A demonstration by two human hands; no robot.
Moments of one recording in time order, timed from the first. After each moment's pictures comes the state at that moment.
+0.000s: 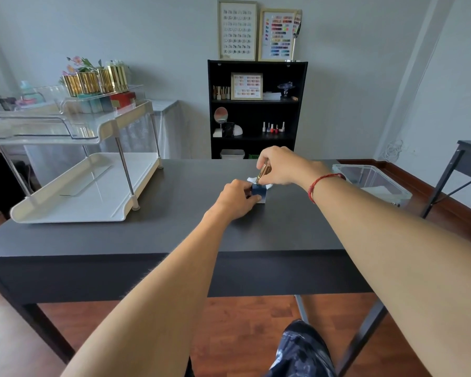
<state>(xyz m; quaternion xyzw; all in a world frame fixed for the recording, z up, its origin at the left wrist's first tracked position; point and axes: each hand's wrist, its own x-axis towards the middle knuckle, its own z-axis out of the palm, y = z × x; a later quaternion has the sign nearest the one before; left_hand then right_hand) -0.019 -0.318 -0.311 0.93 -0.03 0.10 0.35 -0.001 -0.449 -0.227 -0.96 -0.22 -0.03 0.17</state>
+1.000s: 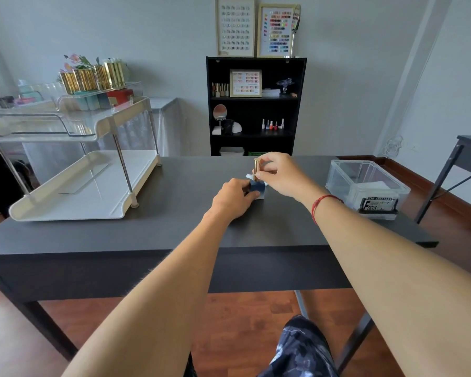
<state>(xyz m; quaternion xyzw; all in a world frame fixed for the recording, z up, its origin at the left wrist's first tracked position) -0.026 -0.320 -0.314 0.93 -0.02 0.11 0.35 -0.003 -0.456 -0.267 -0.87 -0.21 -0.06 0.43</state>
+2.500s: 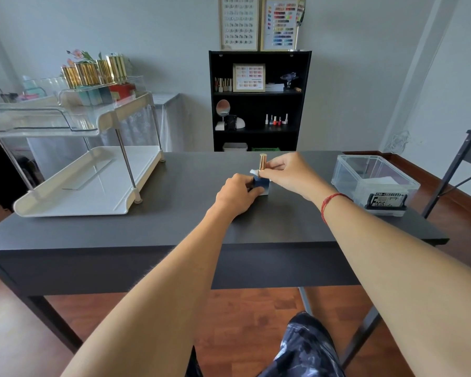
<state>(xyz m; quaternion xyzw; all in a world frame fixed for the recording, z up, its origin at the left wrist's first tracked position) -0.024 -0.318 -0.318 0.92 -0.01 0.12 0.37 0.006 -0.460 -0.277 -0.87 -0.17 -0.03 0.47</state>
